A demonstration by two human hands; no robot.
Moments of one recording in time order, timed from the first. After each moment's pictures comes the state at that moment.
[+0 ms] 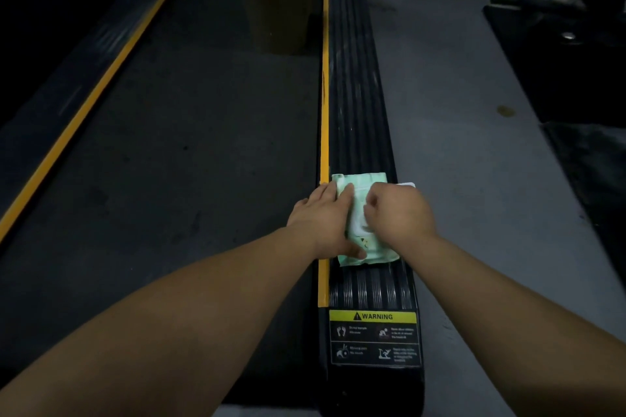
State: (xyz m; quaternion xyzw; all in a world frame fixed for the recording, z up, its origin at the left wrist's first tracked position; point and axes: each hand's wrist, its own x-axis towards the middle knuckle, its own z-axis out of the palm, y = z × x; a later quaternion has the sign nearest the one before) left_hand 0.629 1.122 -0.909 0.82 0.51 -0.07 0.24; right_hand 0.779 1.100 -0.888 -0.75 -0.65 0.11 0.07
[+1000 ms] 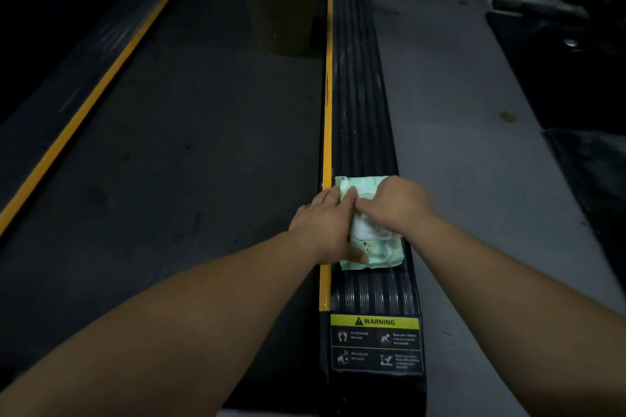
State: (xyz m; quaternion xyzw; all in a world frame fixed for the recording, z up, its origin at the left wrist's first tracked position) left_hand 0.626 1.122 -0.914 0.82 0.51 -0.06 0.26; right_hand 0.778 1.131 -0.887 -0.78 -0.60 0.18 0.02
